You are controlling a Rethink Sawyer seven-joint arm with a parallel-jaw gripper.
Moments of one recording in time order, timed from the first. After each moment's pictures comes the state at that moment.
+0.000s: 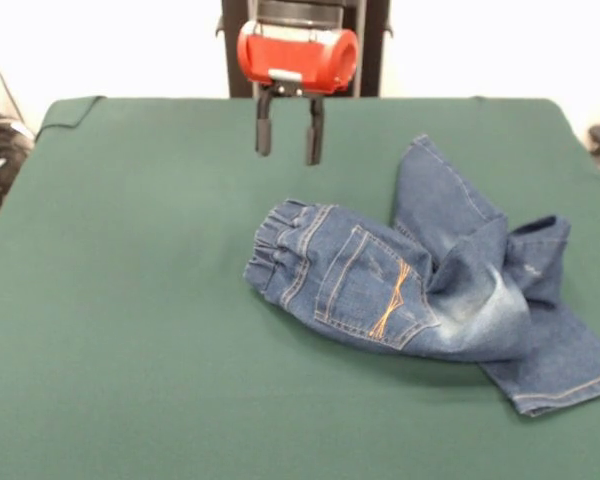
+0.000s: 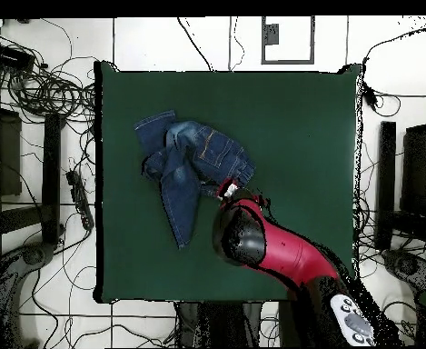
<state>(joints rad) -0.33 -0.73 0.06 2.00 0.05 -0.04 1.91</state>
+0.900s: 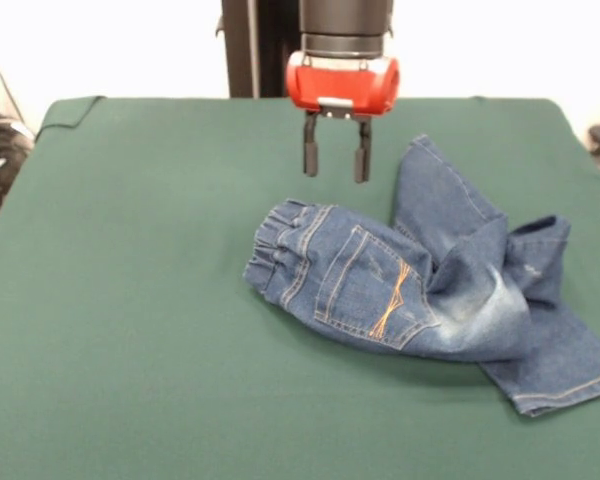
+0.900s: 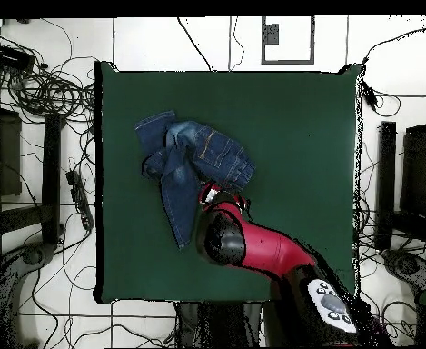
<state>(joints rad) -0.30 -0.68 0.09 2.00 0.01 -0.08 1.91</state>
